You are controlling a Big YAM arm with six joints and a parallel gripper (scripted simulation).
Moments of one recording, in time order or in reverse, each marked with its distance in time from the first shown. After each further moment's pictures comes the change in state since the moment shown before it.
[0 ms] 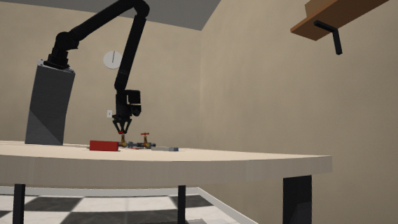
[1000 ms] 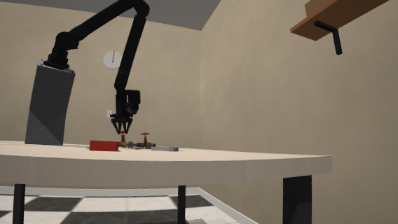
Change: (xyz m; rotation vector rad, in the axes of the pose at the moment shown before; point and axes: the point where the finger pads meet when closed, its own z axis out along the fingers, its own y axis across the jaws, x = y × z) arm 0.000 0.000 0.000 -0.003 -0.002 1.387
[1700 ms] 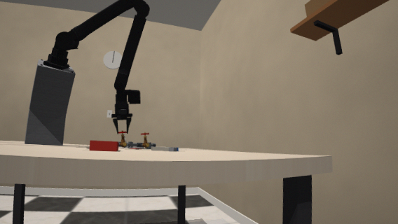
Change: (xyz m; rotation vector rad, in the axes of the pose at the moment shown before) arm 0.000 0.000 0.000 -0.001 0.001 0.602
